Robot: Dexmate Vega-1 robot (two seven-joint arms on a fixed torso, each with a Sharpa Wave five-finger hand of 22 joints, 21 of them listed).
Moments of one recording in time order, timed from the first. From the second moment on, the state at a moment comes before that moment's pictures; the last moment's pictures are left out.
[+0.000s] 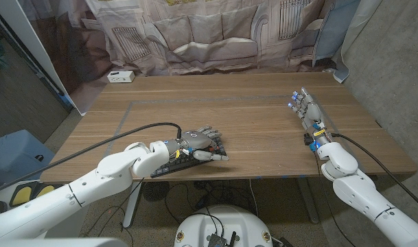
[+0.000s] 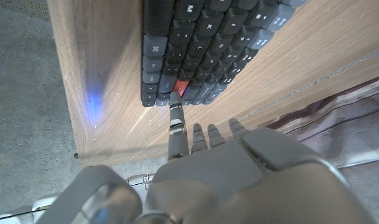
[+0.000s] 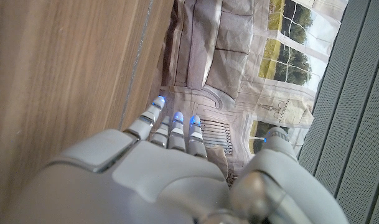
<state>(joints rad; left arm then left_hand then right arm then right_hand) 1.02 0.97 0.61 -2.07 0.78 -0.03 -0.22 0.03 0.01 -0.04 0.15 0.27 0.60 0.07 0.21 0.18 -0.01 0.01 0.22 0.20 -0.10 0.05 0.19 0.18 -0.17 0.16 0.20 0.18 -1.21 -0.65 -0.19 -1.65 0.63 0.38 -0.11 0.23 0.01 0.18 -0.11 0.18 0.19 0.05 0.19 0.18 0.16 0.10 0.22 0.20 0.02 0.04 0.22 0.23 0.23 -0.01 0.21 0.17</state>
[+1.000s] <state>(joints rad) 1.03 1.00 0.60 -2.06 0.73 0.01 -0.19 0.05 0.03 -0.03 0.13 0.27 0.62 0.07 0.21 0.18 0.01 0.01 0.22 0.20 -0.07 0.05 0.19 0.18 -0.17 0.16 0.20 0.18 -1.20 -0.64 -0.21 -1.65 0.64 0.36 -0.11 0.22 0.02 0.18 -0.11 0.18 0.20 0.05 0.19 0.18 0.16 0.10 0.22 0.20 0.02 0.04 0.22 0.22 0.23 -0.01 0.21 0.17</state>
